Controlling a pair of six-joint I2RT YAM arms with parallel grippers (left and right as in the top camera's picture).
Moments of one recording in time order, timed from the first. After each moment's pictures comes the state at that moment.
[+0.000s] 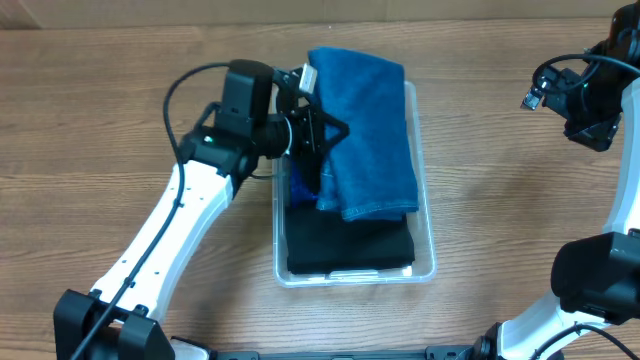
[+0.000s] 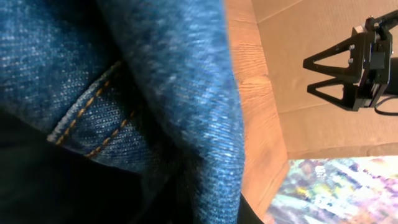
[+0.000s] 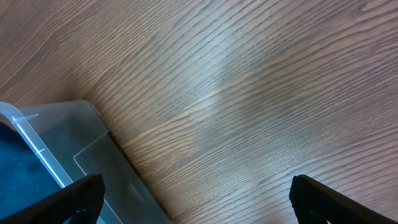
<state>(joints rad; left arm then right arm) -0.36 1.57 1.28 -0.42 0.69 -0.60 -0.29 1.87 2.02 -1.50 -0.13 0.28</state>
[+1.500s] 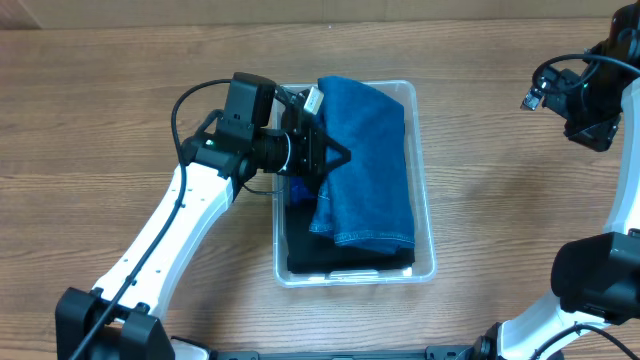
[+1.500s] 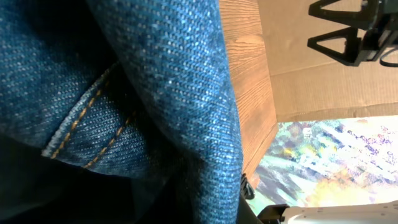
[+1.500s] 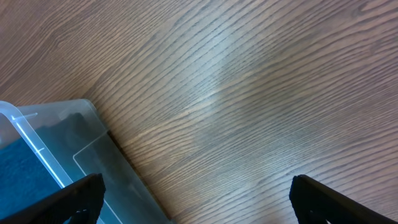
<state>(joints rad) -0.35 1.57 1.25 -0.54 0.82 -0.50 -0.29 1.87 2.02 -1.50 -0.13 0.28</state>
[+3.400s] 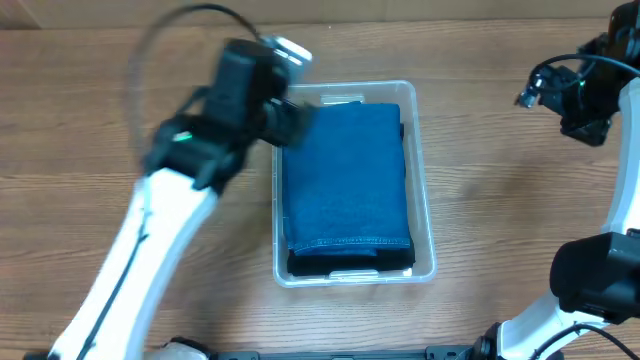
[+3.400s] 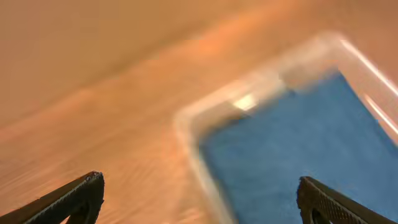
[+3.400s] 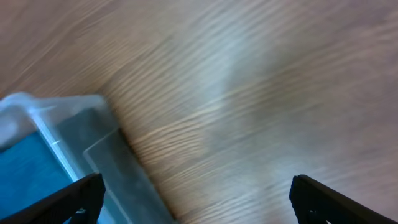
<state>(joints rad) -0.39 1.49 1.57 -0.82 -0.09 0.12 -0.27 1.87 2.02 -1.47 -0.19 0.23</state>
